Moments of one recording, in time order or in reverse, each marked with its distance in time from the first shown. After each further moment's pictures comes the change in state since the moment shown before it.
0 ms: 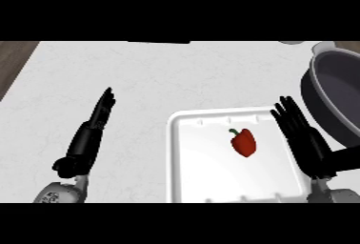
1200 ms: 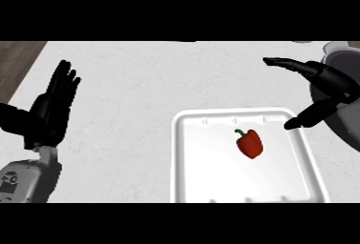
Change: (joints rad) left arm -0.131 0.052 0.219 -0.037 0.143 0.043 0.309; right arm -0.617 -0.317 0.146 0.522 0.540 0.374 -0.649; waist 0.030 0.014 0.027
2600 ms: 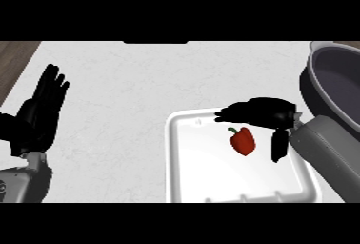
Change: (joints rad) left arm 0.045 -0.019 0.074 -0.046 -0.031 -0.030 0.045; right arm 0.019 0.062 0.346 -0.232 0.548 0.096 0.243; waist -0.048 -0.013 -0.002
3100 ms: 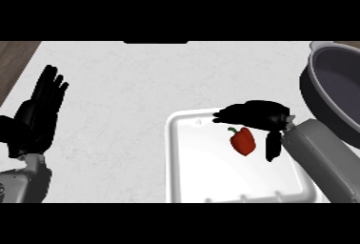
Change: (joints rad) left arm 0.009 -0.022 0.027 -0.017 -0.023 -0.028 0.010; right arm 0.034 0.088 -0.072 0.070 0.164 -0.025 -0.046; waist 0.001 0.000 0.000
